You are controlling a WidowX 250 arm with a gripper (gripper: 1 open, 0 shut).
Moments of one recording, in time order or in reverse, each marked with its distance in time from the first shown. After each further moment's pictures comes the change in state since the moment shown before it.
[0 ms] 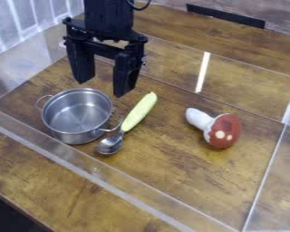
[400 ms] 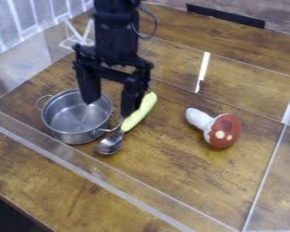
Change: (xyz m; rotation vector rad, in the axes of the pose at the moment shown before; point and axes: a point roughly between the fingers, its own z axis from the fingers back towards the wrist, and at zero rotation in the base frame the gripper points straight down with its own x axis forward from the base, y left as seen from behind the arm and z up) arm 0.013 -0.001 -0.043 -0.007 0.065 0.062
